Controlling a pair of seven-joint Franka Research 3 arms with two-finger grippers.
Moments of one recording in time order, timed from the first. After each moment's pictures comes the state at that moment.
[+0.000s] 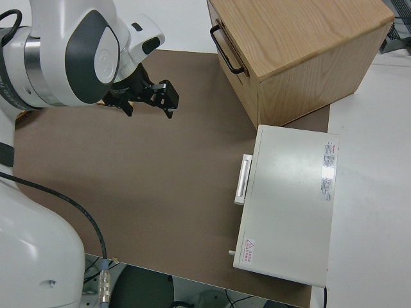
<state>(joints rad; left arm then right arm) 0.02 -0.13 -0.07 -1.71 -0.04 1.56 -0.33 0.06 -0.07 0.05 -1.54 0.00 1.43 0.07</state>
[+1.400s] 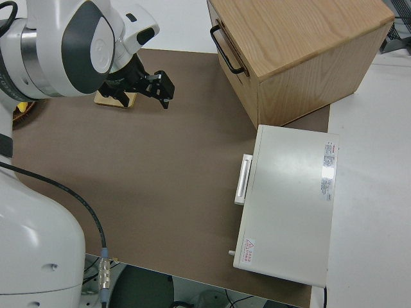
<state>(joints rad) 0.02 -0.13 -0.07 -1.71 -0.04 1.56 -0.33 0.11 -0.02 0.03 -1.49 0.00 1.45 0.09</state>
